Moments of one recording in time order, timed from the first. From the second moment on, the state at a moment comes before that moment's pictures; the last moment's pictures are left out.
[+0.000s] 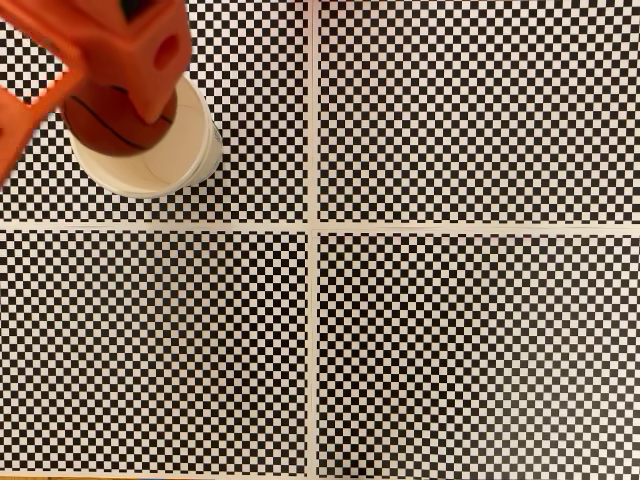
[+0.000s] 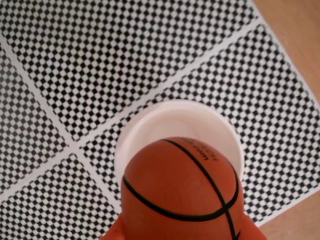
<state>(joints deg) 32.5 109.1 85.5 93.6 -90.3</state>
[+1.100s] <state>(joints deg) 30.7 105.2 84.4 91.7 -89.1</state>
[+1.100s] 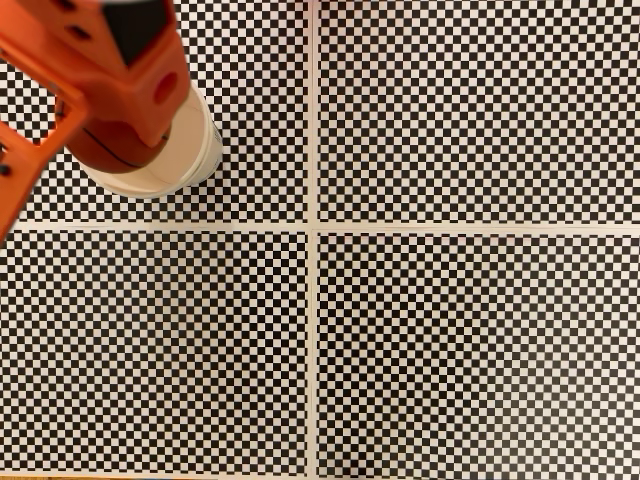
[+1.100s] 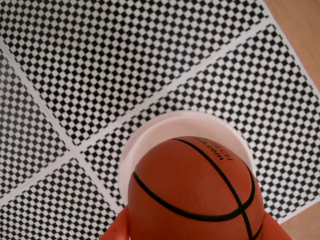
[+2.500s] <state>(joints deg) 20.0 112.4 84.4 92.6 -85.0</state>
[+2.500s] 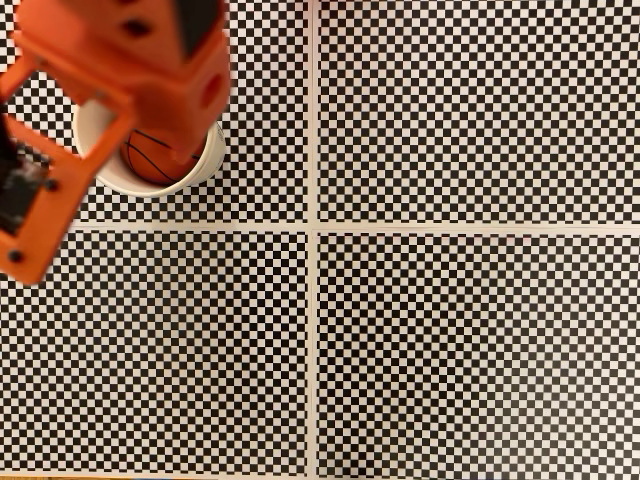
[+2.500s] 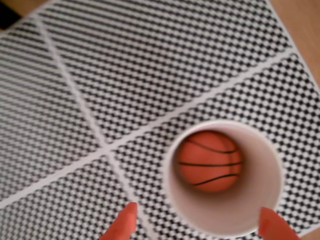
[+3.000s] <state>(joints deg) 0.4 142.4 105.1 92.4 -77.3</state>
